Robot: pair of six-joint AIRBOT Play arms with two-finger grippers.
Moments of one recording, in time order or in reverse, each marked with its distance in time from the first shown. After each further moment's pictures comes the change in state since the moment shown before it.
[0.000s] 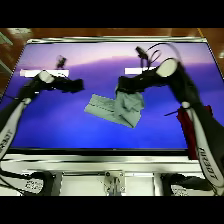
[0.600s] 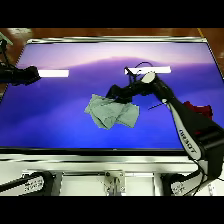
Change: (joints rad) left arm 0.249 0.271 0.000 0.138 -0.150 -0.013; right arm -0.072 -0.190 0.001 0.141 0.089 -0.035
